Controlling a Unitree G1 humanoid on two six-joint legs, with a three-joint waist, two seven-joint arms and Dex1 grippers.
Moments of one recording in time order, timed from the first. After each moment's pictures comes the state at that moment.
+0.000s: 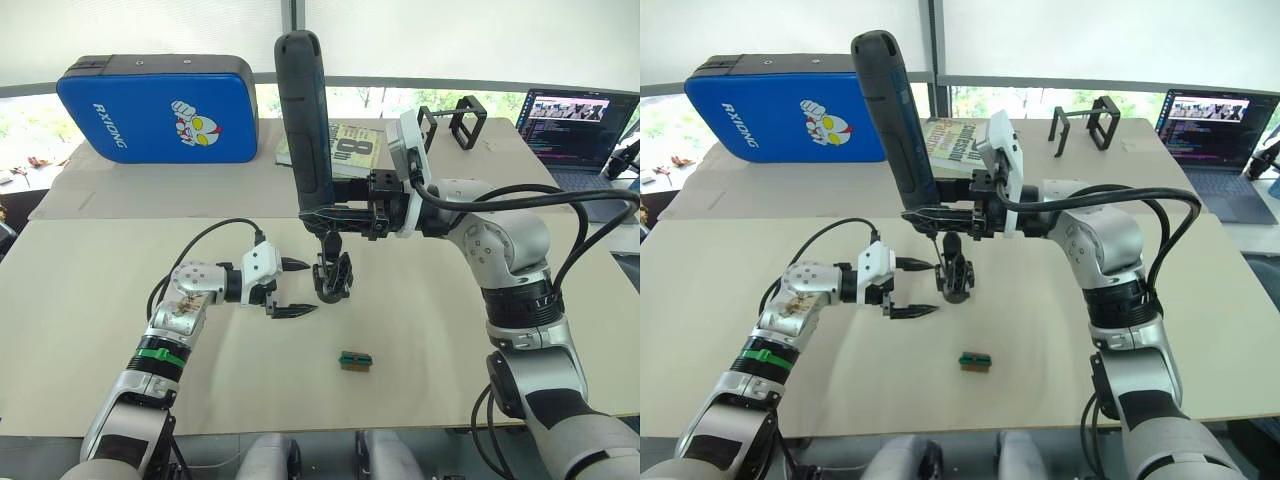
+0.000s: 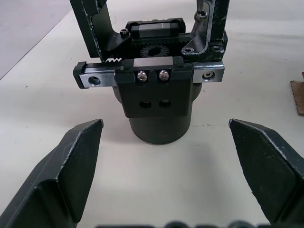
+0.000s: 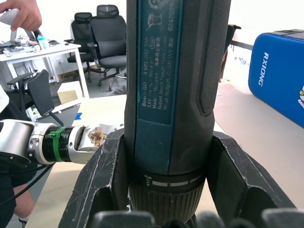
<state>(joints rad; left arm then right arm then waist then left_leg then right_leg) -0.59 0.48 -0.16 0.37 -0.17 -0.03 -1.23 -0.93 -0.40 0.09 0.02 0.57 0.64 1.09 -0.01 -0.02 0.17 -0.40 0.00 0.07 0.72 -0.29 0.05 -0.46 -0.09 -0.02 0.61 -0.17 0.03</state>
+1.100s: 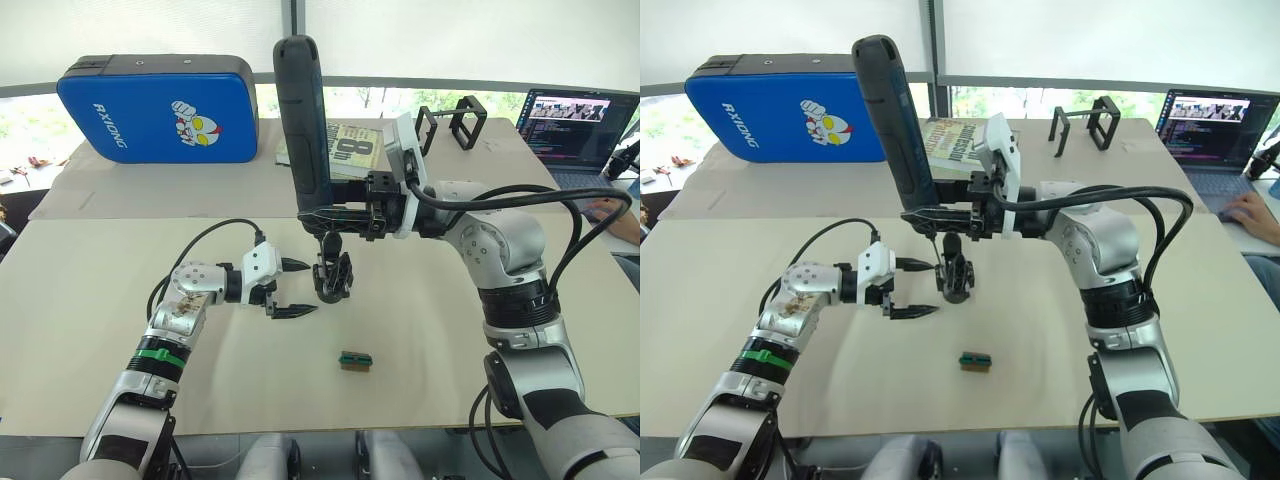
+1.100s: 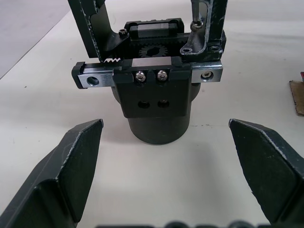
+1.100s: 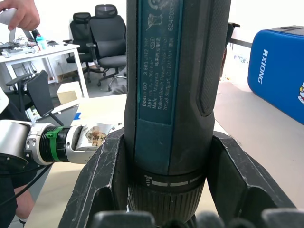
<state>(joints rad) -0.58 0.48 -0.16 0.37 -0.17 -0.02 -1.23 -0.93 -0.39 0.09 0.03 0.55 0.64 1.09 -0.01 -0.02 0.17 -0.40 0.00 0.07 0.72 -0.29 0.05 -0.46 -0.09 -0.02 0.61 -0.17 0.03</state>
